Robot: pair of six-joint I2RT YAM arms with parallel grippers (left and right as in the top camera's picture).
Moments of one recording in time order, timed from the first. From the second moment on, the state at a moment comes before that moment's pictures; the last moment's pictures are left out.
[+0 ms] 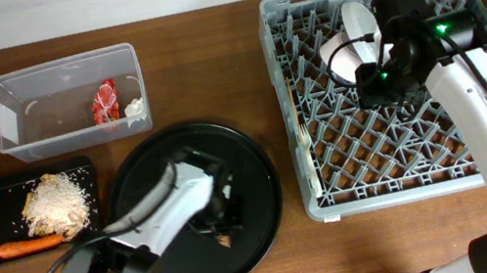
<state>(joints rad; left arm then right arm) -0.55 1.75 1.05 -1.03 0.12 -0.41 0.10 1.62 1.63 -1.32 0.02 0.20</state>
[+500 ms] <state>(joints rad) 0.21 1.75 1.45 -1.11 0.00 -0.41 0.10 1.62 1.63 -1.32 0.02 0.20</state>
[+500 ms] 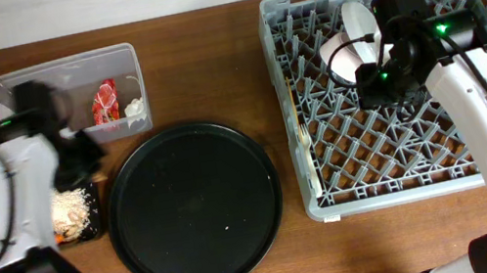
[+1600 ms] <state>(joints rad) 0.69 1.90 1.52 -1.01 -0.03 -0.40 0.10 1.62 1.63 -1.32 0.02 0.20</state>
